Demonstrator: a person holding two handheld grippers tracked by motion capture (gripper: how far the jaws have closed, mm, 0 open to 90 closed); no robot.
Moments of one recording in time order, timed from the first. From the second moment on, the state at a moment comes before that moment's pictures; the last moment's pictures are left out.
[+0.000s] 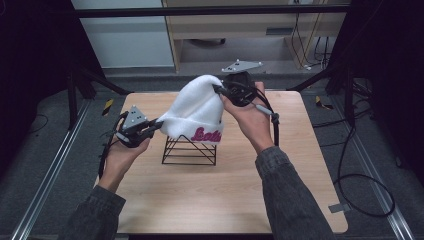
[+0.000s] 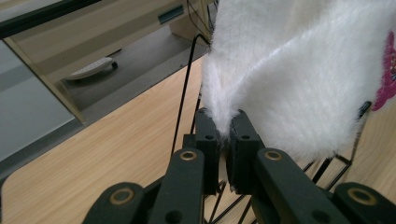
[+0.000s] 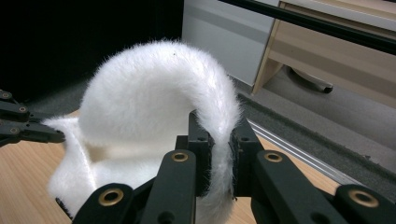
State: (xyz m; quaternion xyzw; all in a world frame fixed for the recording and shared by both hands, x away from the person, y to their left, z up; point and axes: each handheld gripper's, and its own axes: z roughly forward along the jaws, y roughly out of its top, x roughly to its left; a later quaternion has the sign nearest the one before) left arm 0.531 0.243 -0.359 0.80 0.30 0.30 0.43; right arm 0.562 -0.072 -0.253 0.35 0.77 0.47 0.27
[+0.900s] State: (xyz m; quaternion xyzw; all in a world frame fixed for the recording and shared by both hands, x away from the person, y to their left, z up) left arm 0.532 0.268 -0.407 0.81 0.33 0.27 0.41; right arm 0.559 -0.028 -0.277 0.30 0.81 0.44 0.24
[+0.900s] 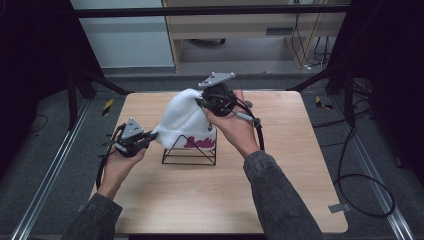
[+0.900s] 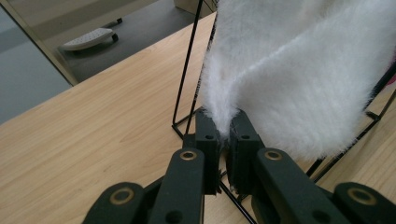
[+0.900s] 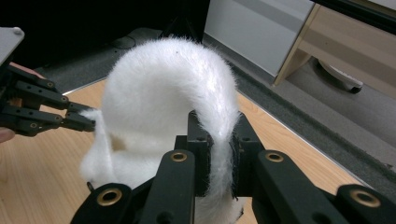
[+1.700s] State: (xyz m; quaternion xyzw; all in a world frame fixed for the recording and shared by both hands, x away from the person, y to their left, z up) left arm 0.531 0.276 -0.425 0.83 0.33 0.25 0.38; right arm 0.552 -0.016 -0.302 0.29 0.83 0.43 0.21
